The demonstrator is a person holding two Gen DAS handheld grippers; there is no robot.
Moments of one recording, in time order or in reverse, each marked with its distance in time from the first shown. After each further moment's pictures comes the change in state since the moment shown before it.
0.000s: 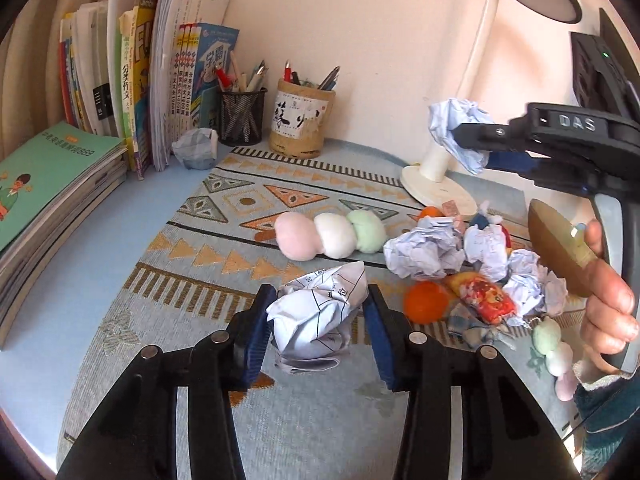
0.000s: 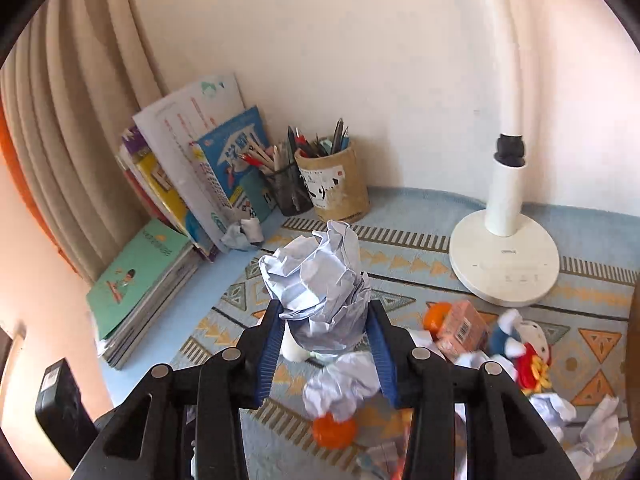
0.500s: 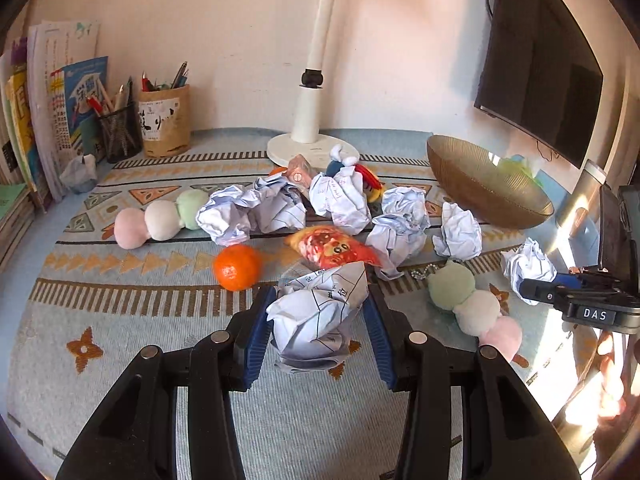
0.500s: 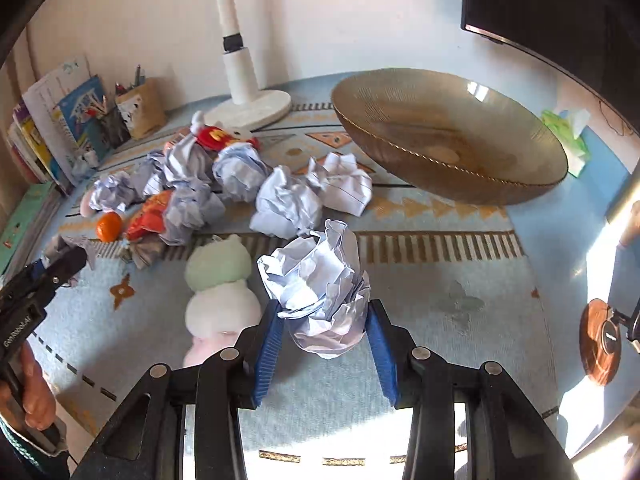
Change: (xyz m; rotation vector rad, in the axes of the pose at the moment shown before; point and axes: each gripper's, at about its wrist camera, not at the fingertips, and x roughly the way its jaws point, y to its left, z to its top) left arm 0.002 -0.128 -0.036 0.224 0.060 -0.156; right arm -0.109 -0.133 -0.163 0.200 0.211 -0.511
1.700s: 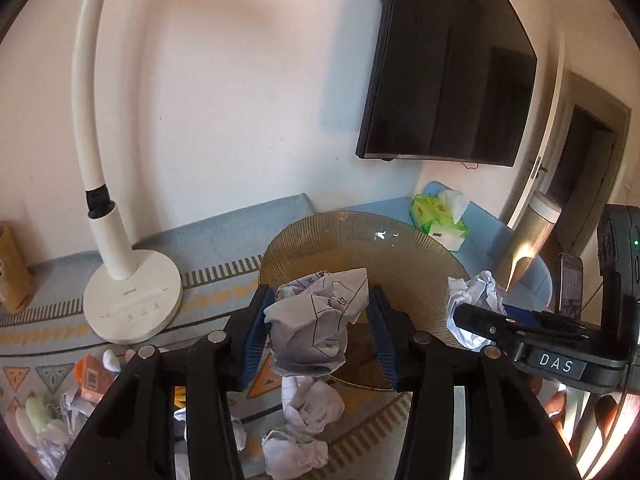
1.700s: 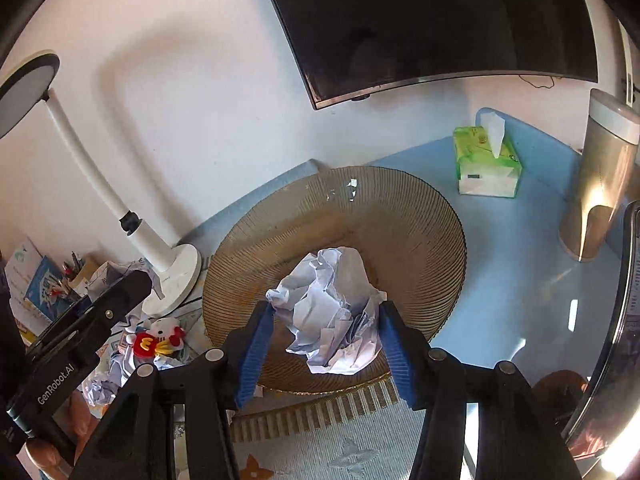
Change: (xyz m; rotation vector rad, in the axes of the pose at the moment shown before) left arm 0.106 -0.170 0.168 0.169 -0.041 -0.278; right arm -0.045 -0.121 0.105 0.379 -0.232 -0.012
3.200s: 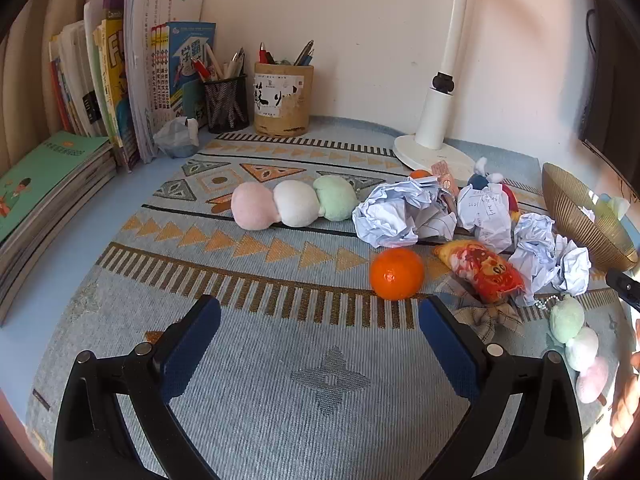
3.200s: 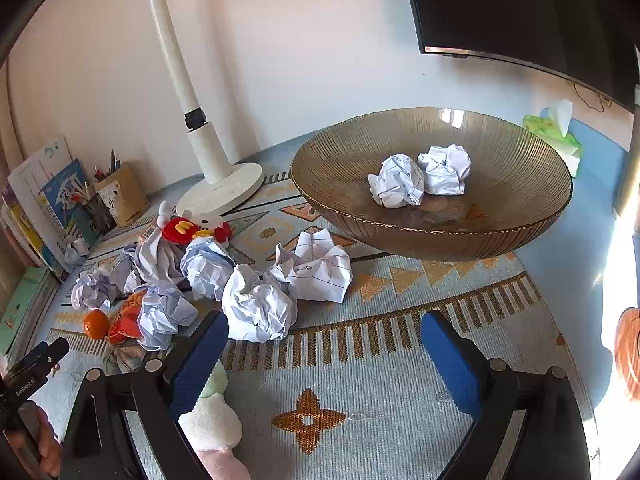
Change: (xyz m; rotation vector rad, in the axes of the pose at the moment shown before) left arm -0.158 0.185 -0.204 -0.337 0.034 0.571; right arm 0.032 0.067 -0.117 -0.207 -0.008 0.119
